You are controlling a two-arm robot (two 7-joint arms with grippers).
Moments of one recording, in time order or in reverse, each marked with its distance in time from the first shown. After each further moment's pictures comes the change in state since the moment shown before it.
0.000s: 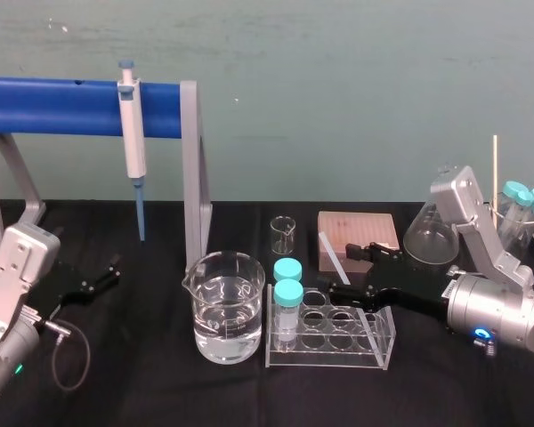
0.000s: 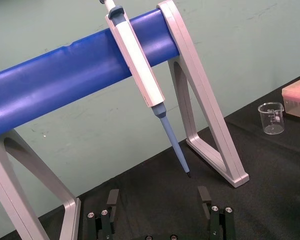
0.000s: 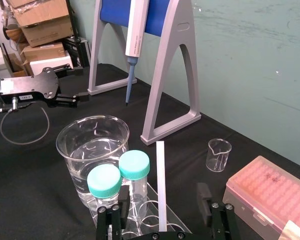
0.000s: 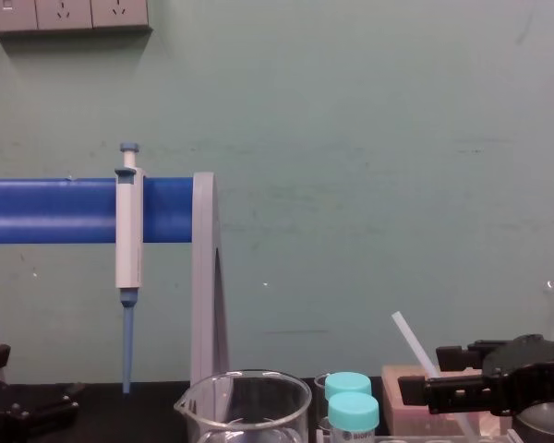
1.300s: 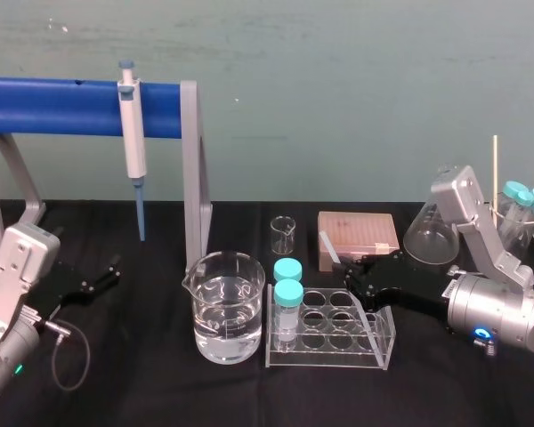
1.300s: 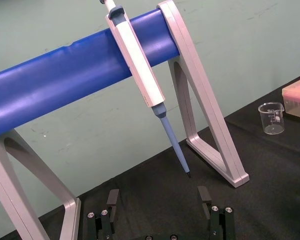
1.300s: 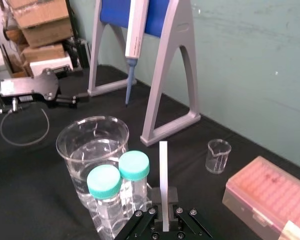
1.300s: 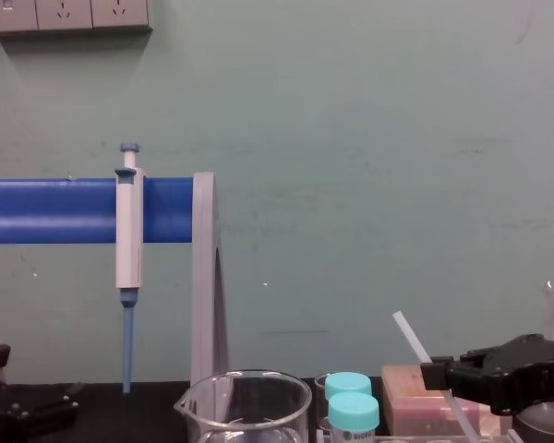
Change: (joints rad) left arm 0.000 0.000 0.000 0.000 0.000 0.000 0.000; right arm -0.001 0.000 0.001 0.000 0.002 0.000 0.000
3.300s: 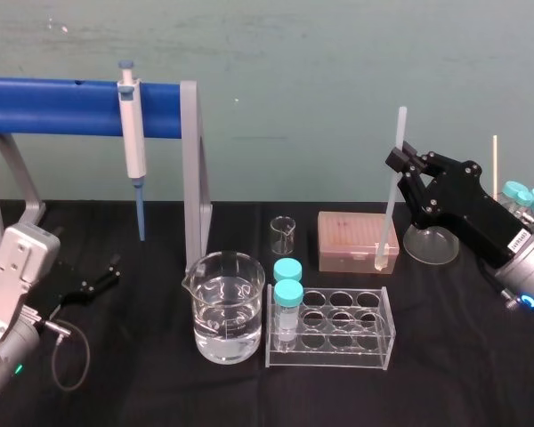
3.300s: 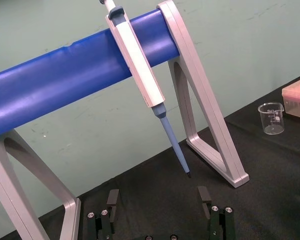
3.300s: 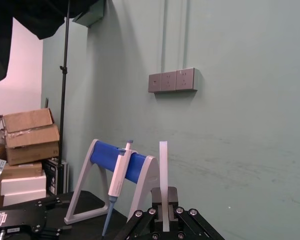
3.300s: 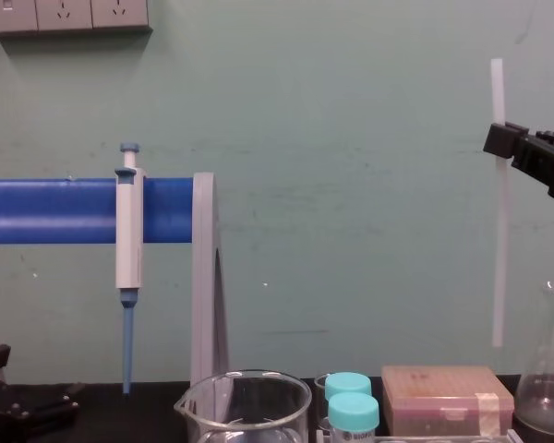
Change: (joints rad) left arm 0.000 0.000 0.000 0.000 0.000 0.000 0.000; right arm -0.168 -0.082 0.259 -0.135 0.090 -0.432 -0.001
